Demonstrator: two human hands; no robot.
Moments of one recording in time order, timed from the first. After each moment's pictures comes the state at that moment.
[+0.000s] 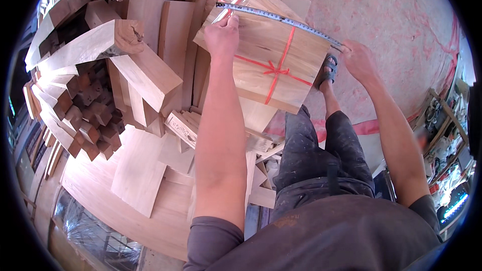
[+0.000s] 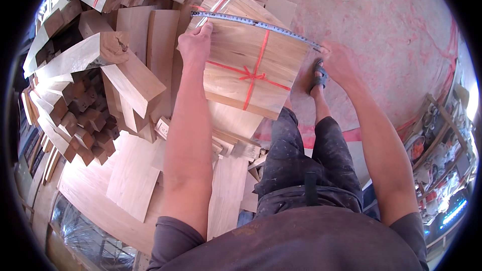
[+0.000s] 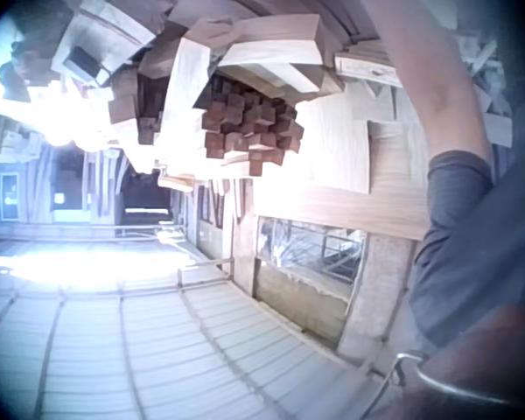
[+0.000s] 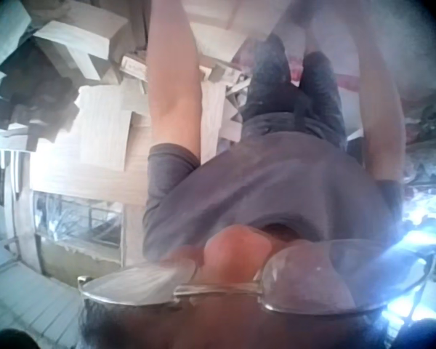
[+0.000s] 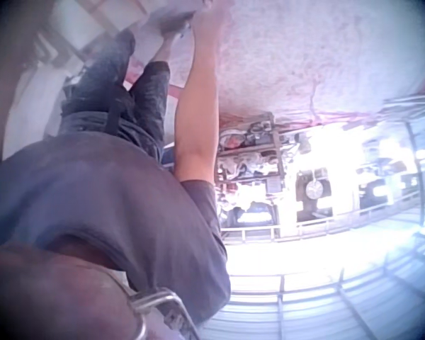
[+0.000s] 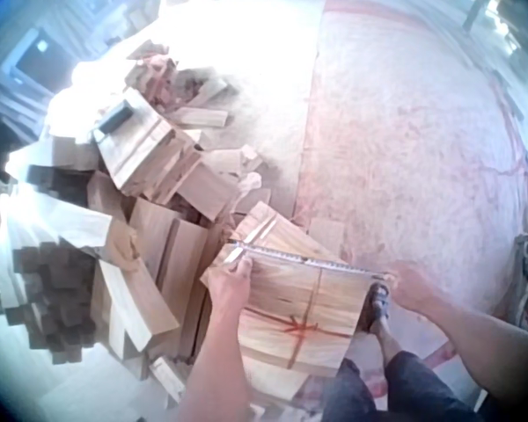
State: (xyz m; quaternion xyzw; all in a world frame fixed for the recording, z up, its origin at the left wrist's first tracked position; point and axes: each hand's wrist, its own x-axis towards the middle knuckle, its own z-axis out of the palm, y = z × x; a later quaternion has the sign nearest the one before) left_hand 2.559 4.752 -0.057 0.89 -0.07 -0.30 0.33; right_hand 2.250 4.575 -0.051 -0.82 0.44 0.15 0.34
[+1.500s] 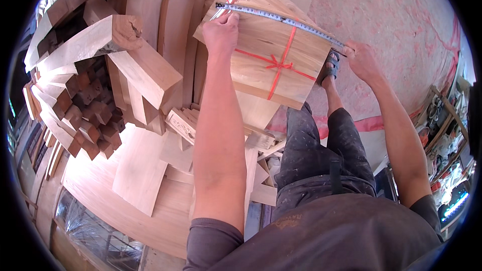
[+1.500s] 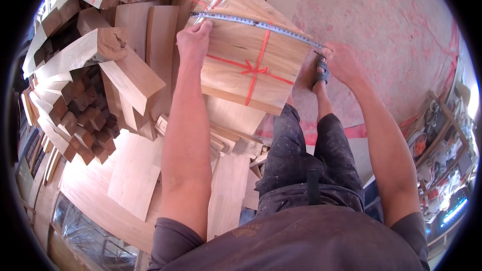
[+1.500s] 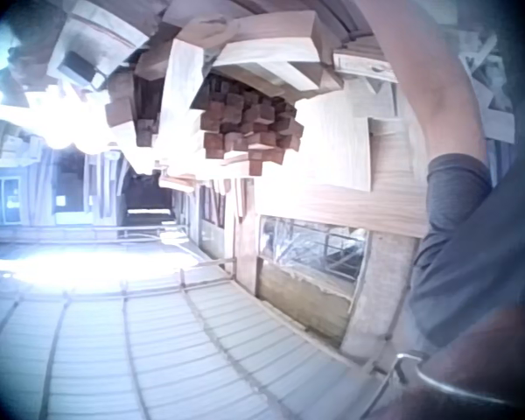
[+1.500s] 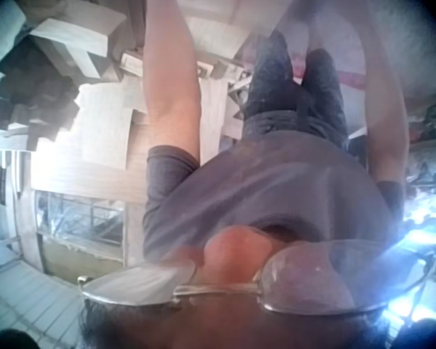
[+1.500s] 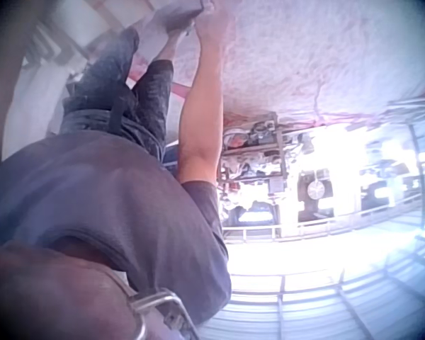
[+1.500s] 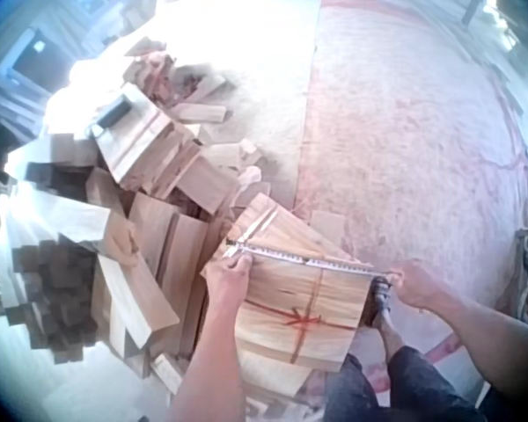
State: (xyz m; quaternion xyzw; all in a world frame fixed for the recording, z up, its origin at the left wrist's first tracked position) left_hand 2.560 4.766 -0.061 0.87 -0.08 -0.32 0.37; right_hand 2.247 4.584 -0.045 -0.80 0.43 0.18 0.38
